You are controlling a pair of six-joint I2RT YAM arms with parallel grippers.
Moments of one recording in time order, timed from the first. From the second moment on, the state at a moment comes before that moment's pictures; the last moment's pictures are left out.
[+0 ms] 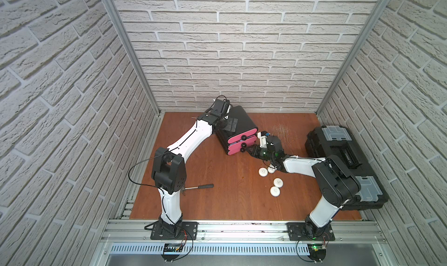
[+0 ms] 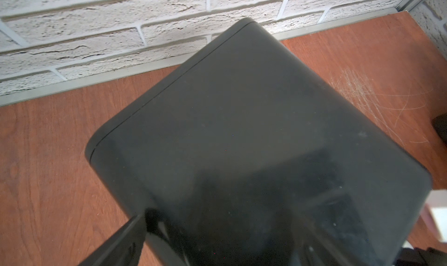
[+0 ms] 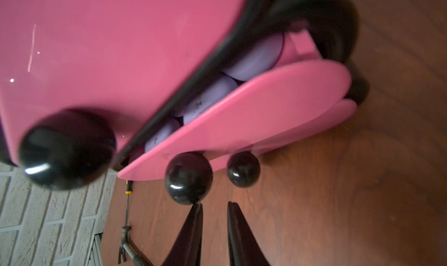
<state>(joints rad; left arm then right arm) -0.50 1.90 1.75 -0.64 -0.06 -0.14 0.41 1.74 0.83 0.40 -0.34 0.78</state>
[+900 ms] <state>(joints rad) -0.51 1.41 1.21 -0.52 -0.08 -0.25 0.41 1.79 0.68 0.59 -0.35 0.76</state>
